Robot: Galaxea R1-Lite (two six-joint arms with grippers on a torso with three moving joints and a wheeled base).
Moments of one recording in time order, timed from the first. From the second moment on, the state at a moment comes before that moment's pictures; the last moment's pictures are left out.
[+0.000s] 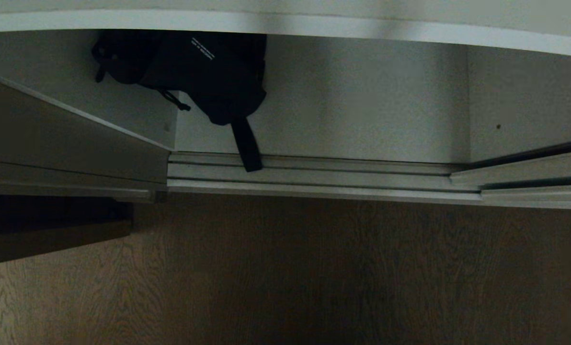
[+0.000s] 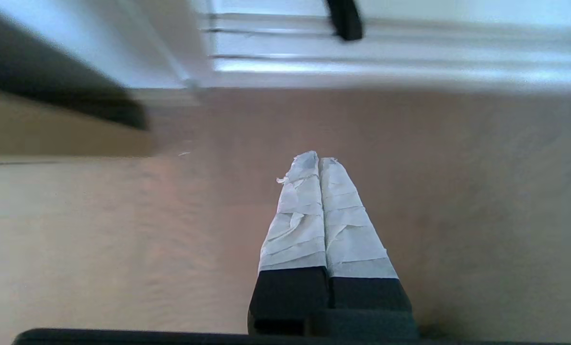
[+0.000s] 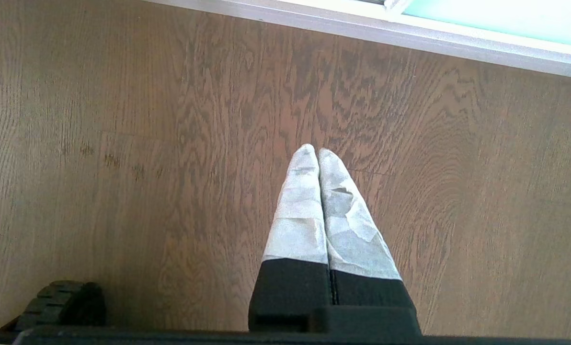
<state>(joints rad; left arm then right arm) 0.00 0.29 -0.32 -0.04 -0.20 -0.03 0.00 0.00 0.00 0.00 0.02 -0.05</state>
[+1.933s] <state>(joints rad) -0.46 1.79 -0.66 -1.52 0.37 -0.03 0.00 0.00 0.00 0.00 0.02 -0.05</state>
